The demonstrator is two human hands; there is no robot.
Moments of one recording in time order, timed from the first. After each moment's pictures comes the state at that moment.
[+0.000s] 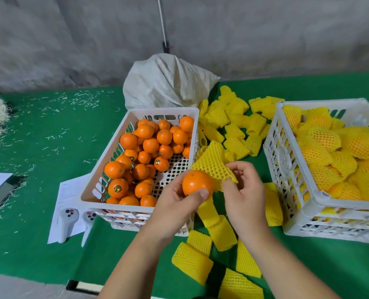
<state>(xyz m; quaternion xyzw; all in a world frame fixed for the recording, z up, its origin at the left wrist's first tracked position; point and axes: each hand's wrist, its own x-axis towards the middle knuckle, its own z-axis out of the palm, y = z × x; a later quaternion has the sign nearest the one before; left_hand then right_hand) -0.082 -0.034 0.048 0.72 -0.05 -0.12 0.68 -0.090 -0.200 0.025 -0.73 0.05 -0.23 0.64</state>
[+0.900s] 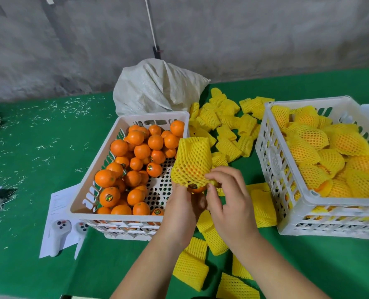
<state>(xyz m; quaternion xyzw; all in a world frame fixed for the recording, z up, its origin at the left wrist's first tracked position) -0.067 -0.083 0.029 0.52 0.00 -0.14 0.84 -0.094 -0.203 0.019 -0.80 -0.10 -0.37 0.46</state>
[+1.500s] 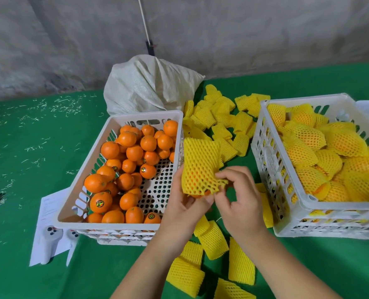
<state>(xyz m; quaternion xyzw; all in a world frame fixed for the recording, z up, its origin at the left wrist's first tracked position) -0.061 -0.085 0.025 0.61 -0.13 -0.11 0.78 -0.071 -0.232 0.013 -0.78 -0.09 -0.39 0.48</state>
